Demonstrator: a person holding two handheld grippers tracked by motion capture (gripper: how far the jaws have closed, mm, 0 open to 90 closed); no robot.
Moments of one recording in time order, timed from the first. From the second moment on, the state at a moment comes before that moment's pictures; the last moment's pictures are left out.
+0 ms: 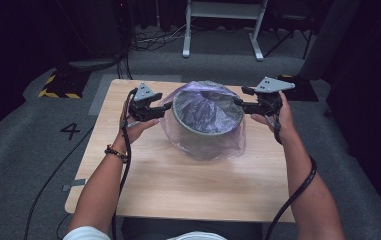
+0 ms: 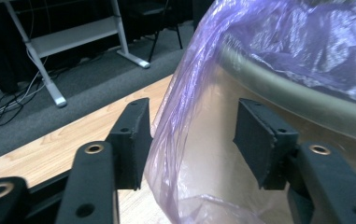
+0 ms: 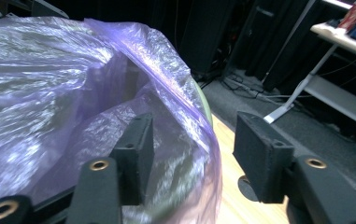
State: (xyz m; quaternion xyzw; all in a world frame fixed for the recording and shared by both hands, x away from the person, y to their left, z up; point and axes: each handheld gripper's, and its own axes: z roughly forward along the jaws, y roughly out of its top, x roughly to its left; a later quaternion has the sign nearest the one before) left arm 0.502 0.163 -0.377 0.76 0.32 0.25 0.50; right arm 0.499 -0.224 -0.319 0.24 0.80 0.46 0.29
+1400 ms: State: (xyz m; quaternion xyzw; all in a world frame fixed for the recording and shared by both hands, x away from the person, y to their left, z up) left arm 0.507 0.135 -0.383 0.81 0.27 0.24 0.46; right arm 0.511 -0.202 -0.313 0.25 0.82 0.47 0.22
